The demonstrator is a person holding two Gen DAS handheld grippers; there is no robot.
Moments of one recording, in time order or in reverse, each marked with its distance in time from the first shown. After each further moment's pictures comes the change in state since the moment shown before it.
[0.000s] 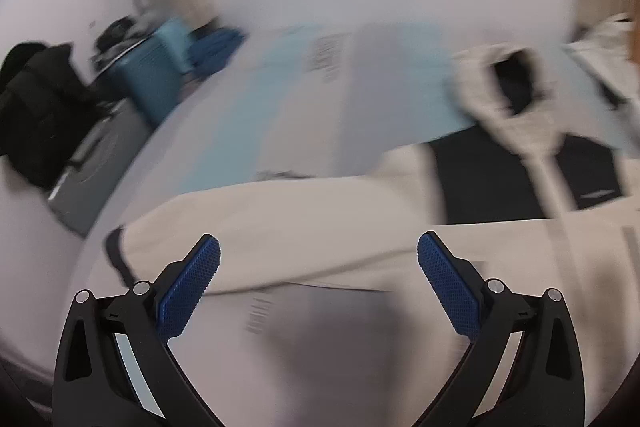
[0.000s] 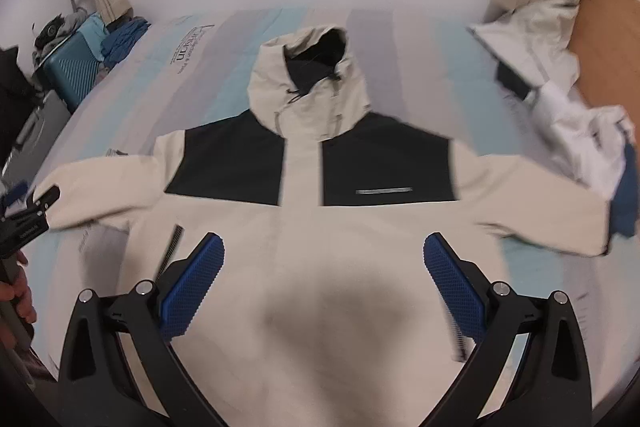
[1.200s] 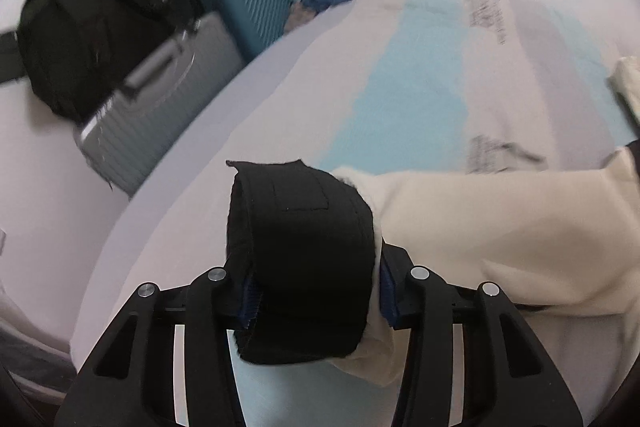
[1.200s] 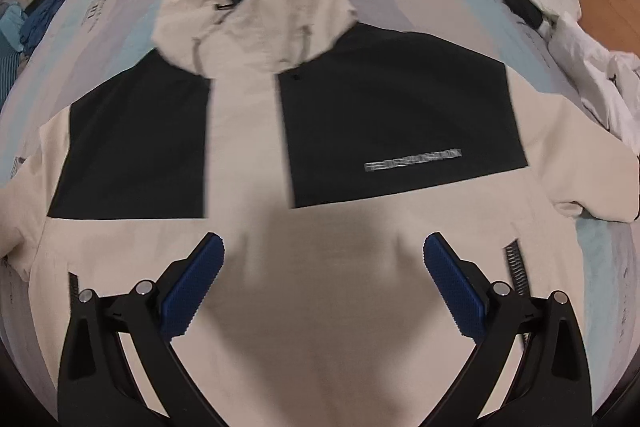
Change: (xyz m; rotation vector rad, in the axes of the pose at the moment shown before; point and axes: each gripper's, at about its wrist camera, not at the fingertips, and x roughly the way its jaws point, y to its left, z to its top) left arm 0.123 0.186 -0.023 -0.142 0.092 0.174; right arm 0.187 -0.015 0.000 0.114 0.202 -0.145
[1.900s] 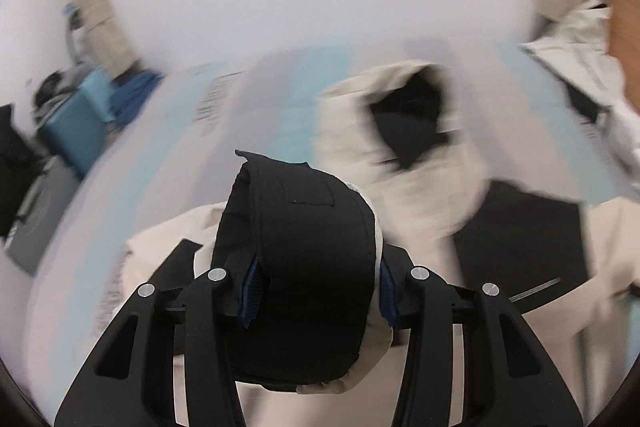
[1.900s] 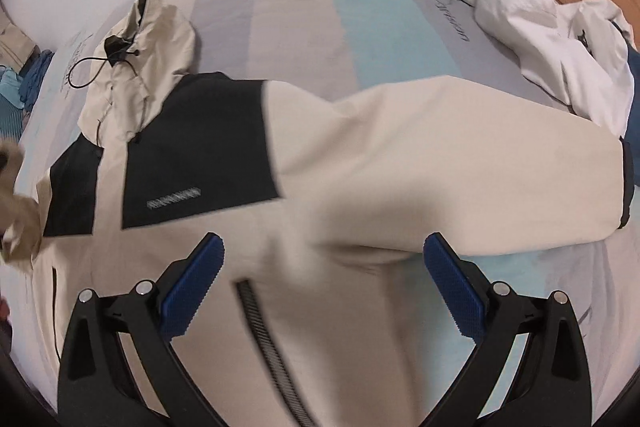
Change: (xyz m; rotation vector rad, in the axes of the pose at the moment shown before) left arm -0.196 -0.478 0.040 0.208 -0.171 -0.324; right arm -0.017 -0.246 0.015 0.086 -0.012 0.096
